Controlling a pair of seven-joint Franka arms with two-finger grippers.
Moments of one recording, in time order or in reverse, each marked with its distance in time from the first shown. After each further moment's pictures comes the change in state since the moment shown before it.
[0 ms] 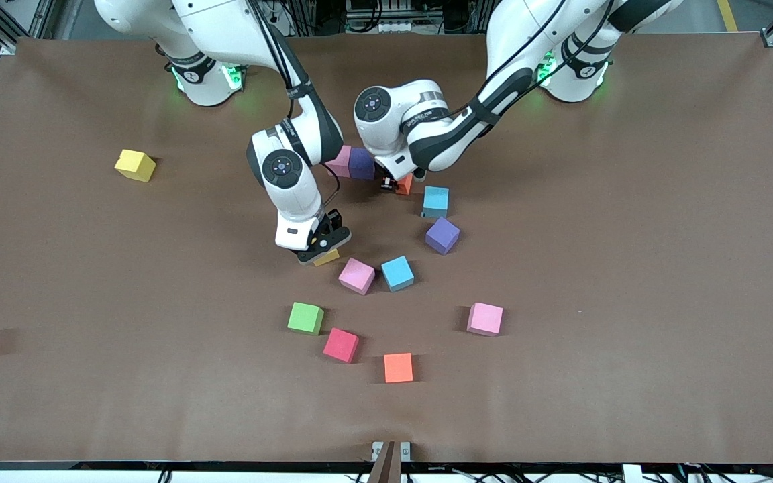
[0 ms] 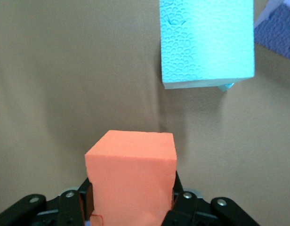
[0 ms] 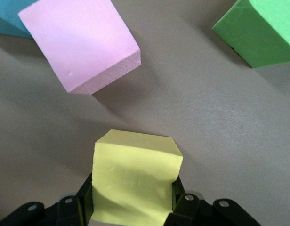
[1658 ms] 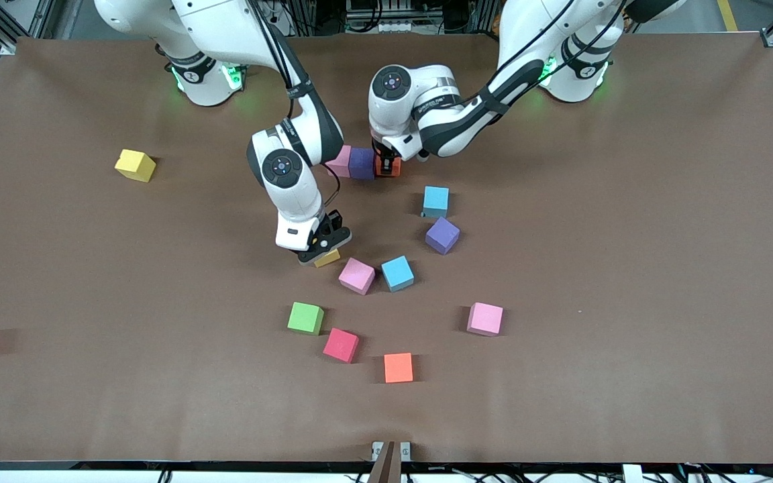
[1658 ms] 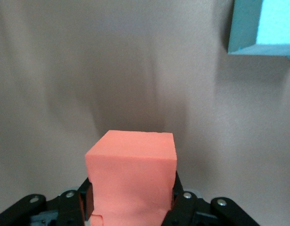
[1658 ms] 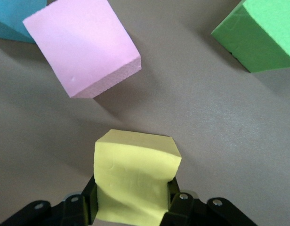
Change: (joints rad) left arm 0.107 -0.042 -0.144 -0.168 -0.020 0.190 -0.104; right arm 0.000 -0.001 -0.002 0.007 0.000 -0.001 -0.002
